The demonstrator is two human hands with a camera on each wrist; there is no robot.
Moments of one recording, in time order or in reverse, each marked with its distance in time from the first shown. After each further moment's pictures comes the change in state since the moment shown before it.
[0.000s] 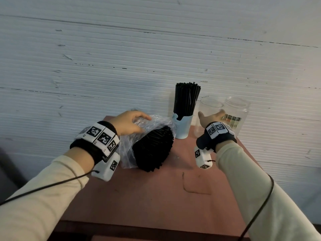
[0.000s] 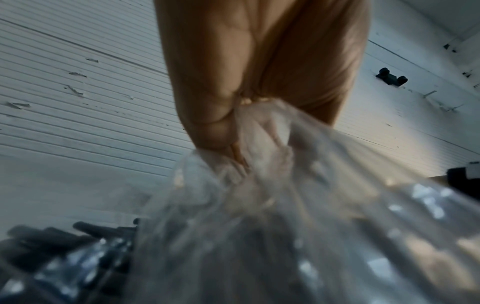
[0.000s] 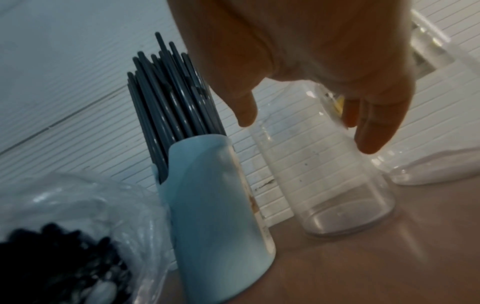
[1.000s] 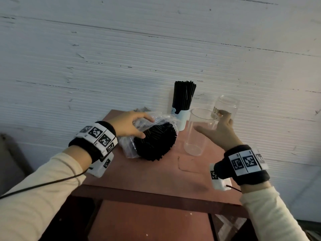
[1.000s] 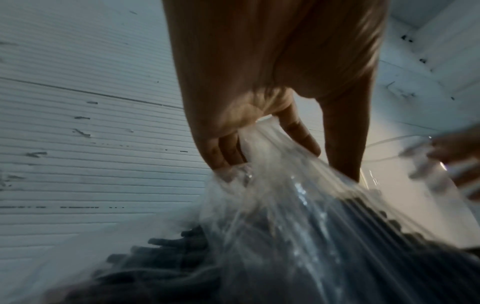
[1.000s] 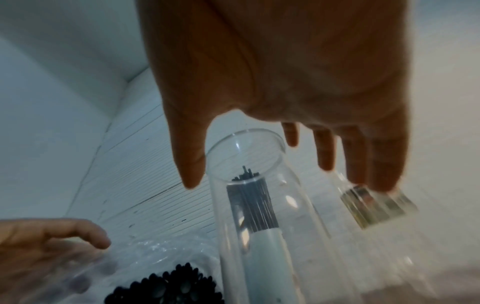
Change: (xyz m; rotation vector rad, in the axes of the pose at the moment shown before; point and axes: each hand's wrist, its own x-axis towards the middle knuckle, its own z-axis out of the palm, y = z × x) left_hand -0.071 0.017 0.011 0.178 -0.021 0.111; right_hand -0.090 0.080 -0.060 0.131 -0.093 -0.515
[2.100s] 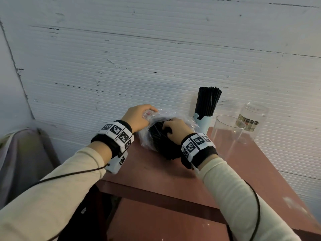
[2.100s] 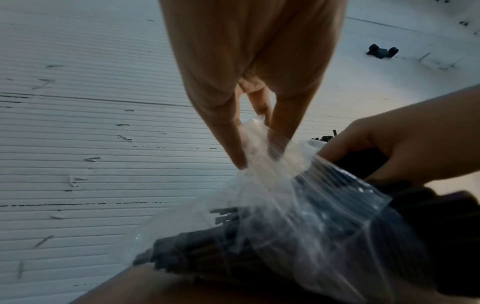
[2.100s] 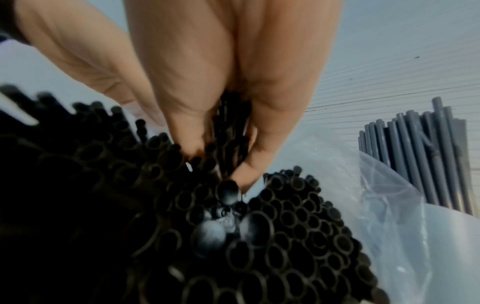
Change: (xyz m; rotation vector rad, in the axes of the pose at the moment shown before) left_hand -0.008 -0.028 -0.023 0.001 0.402 -0.123; right_hand 0.014 -0.101 0.139 -0.519 -0.392 -0.623
